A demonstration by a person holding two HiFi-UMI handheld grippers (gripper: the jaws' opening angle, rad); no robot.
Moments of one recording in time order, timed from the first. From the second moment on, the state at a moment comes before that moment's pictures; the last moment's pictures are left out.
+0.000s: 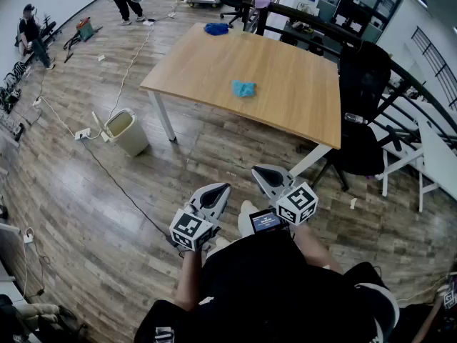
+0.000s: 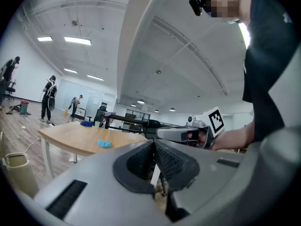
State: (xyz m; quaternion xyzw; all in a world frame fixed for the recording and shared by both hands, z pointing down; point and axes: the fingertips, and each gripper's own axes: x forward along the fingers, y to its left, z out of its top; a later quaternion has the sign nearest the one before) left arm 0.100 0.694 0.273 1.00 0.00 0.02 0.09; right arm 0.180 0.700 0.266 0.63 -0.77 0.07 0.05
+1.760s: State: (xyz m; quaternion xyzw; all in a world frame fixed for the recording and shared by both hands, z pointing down) left arm 0.446 0.326 0.254 0.98 0.08 0.10 0.13; right arm 0.543 0.347 0.314 0.72 -0.68 0.14 0.11
